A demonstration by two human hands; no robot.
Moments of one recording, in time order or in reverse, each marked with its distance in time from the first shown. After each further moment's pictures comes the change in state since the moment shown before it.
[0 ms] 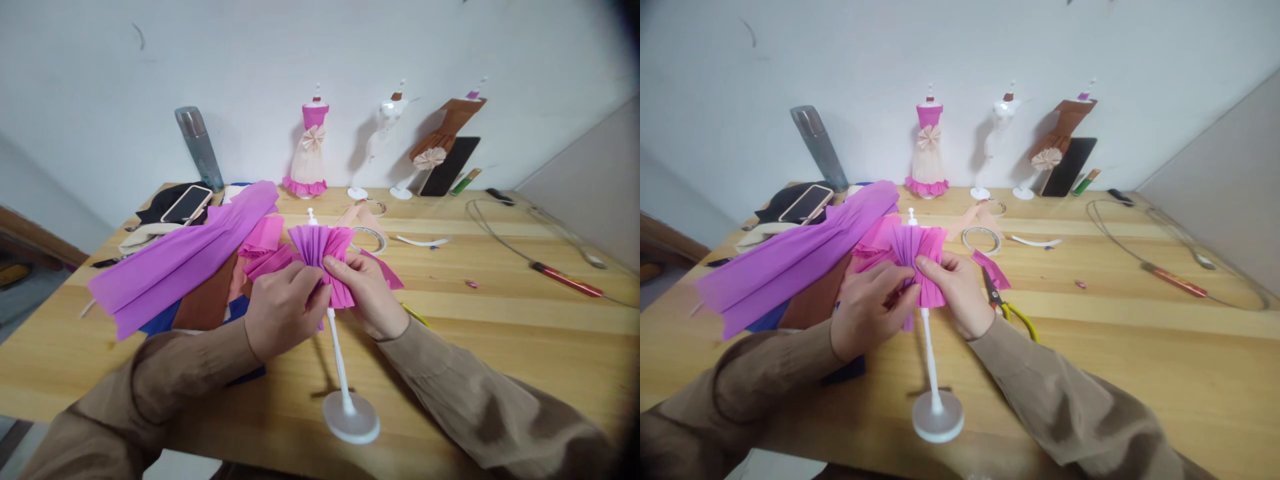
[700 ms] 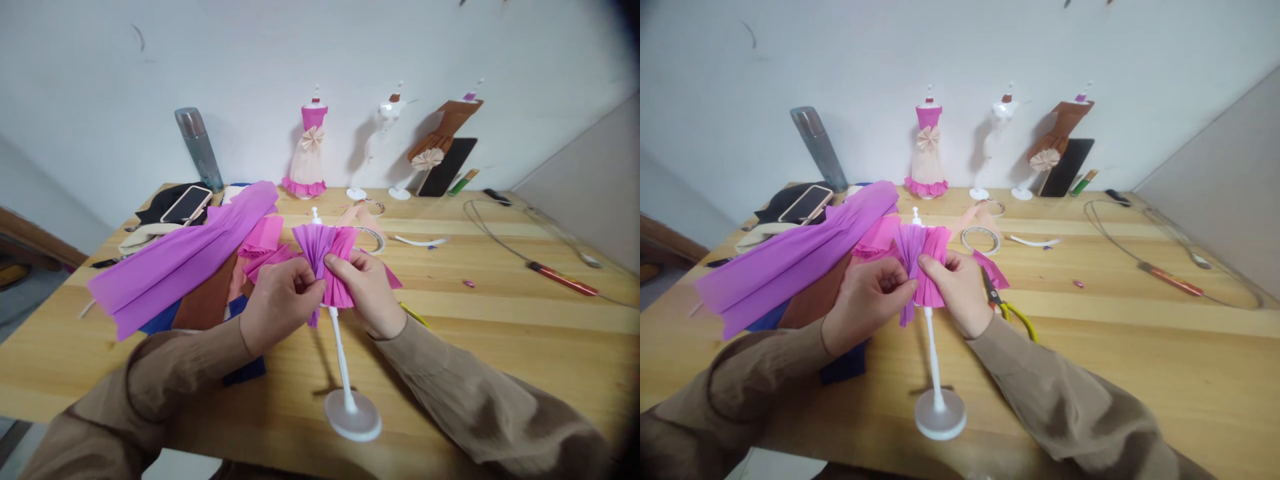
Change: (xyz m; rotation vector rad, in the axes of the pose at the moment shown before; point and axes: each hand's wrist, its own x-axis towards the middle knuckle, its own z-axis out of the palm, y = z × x) left_hand 0.008 0.001 -0.001 -0.518 -0.189 -0.545; right_hand 0.003 0.002 -0.002 -0.215 0.165 -0.130
